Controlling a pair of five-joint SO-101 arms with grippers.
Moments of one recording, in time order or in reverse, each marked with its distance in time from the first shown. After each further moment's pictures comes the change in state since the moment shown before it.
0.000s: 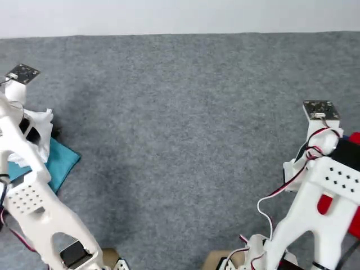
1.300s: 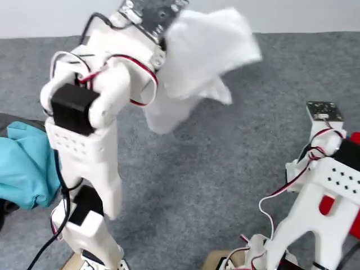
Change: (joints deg) left arm 56.3 -31.5 -23.9 -2.2 28.9; right arm 2.4 0.0 0.0 0.0 0.0
